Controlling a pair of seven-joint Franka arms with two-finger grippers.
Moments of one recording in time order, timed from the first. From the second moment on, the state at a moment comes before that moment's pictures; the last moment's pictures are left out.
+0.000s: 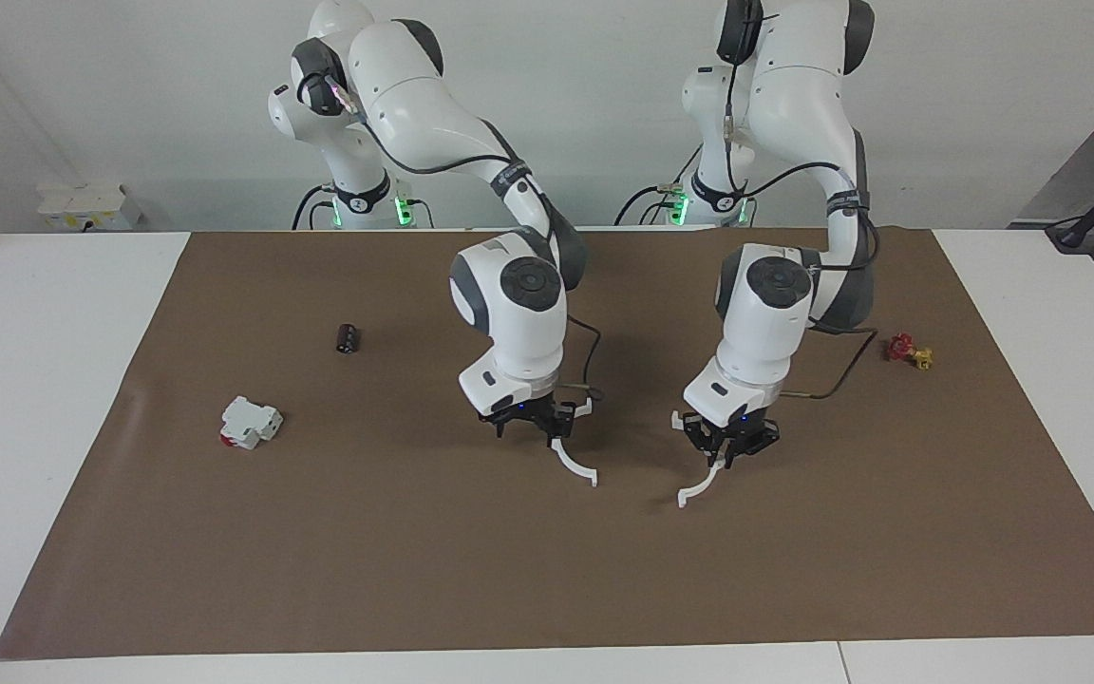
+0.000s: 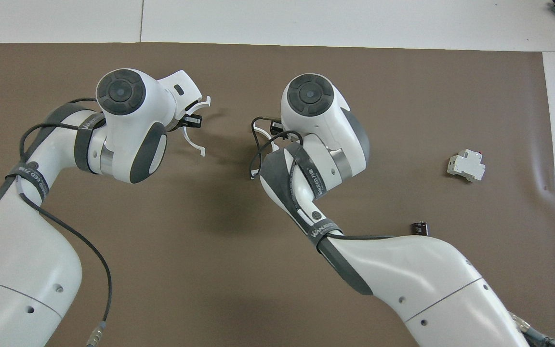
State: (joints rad) left arm -0.36 0.47 0.01 -1.68 0.08 2.33 -0.18; right arm 0.53 0.65 -0.10 -1.31 -0.01 1.99 0.68
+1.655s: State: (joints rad) left arm -0.48 0.49 0.01 -1.74 0.09 2.41 -0.37; right arm 0.18 -0.06 -0.09 -1.65 0.03 1.53 0.14
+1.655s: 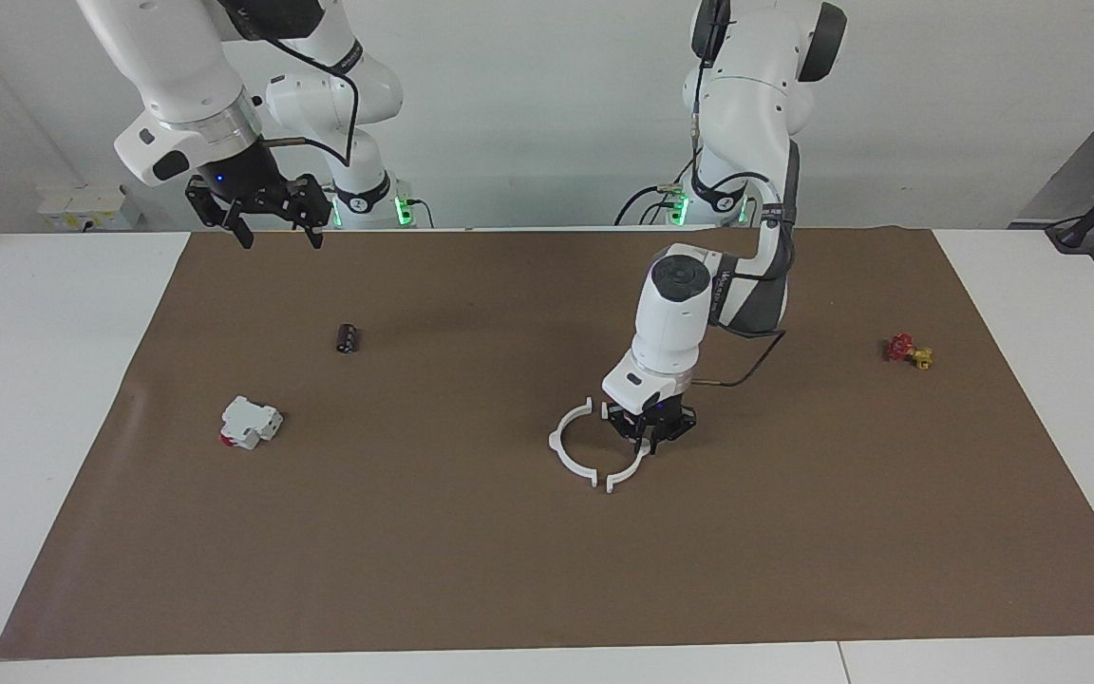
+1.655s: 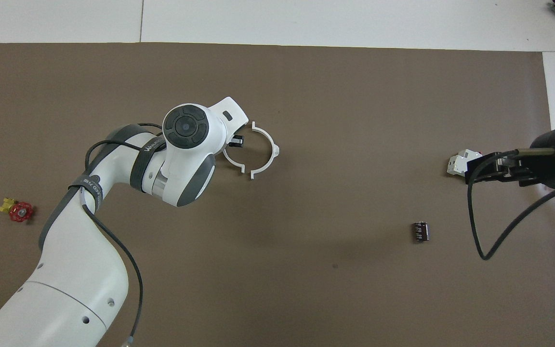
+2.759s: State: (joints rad) left arm -0.51 0.50 0.01 -1.74 0.09 2.42 -0.40; right arm 0.07 -0.06 -0.10 -1.66 0.01 1.59 0.01
